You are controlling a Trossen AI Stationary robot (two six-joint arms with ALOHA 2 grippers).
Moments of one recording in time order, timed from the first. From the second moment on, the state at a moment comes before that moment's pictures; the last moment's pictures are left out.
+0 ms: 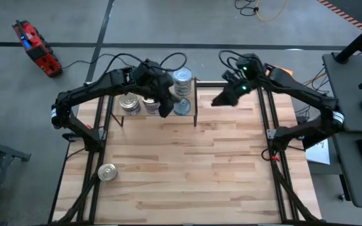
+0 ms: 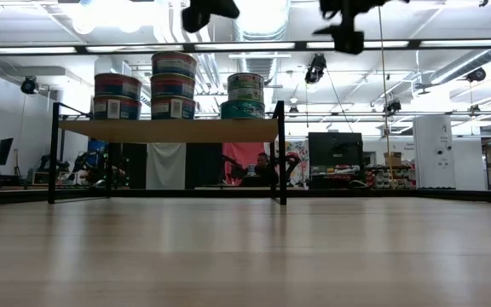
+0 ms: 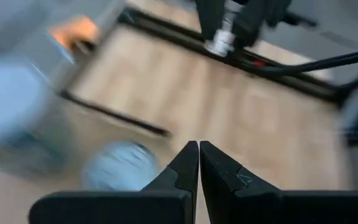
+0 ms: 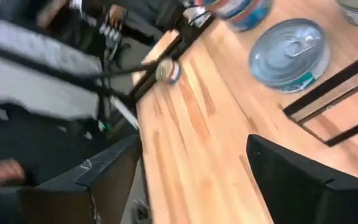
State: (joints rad) left arm 0.29 1.55 1.73 -0.82 0.13 -0.14; right arm -0.55 1.31 1.37 -0.69 -0.75 0.52
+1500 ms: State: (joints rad) left arm -0.42 1.53 0.93 -1.38 0.26 -1.52; right arm -0.43 1.23 1.31 -0.68 -0.68 0.23
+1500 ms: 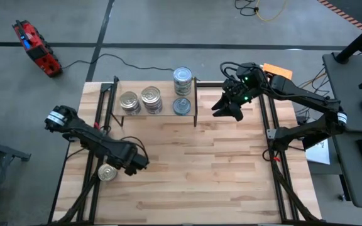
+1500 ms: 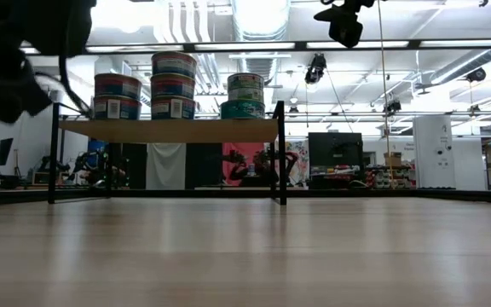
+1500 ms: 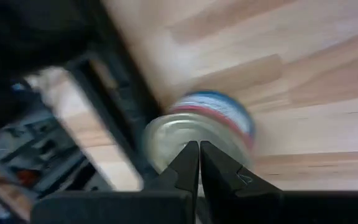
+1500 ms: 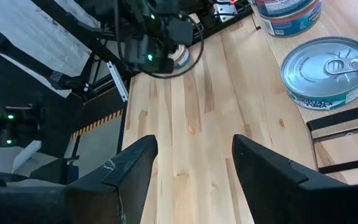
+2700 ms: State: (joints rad) left arm -0.54 1.54 0.90 -1.18 0.20 -1.77; right arm -0.43 1.23 1.30 -0.68 -0.68 0.23
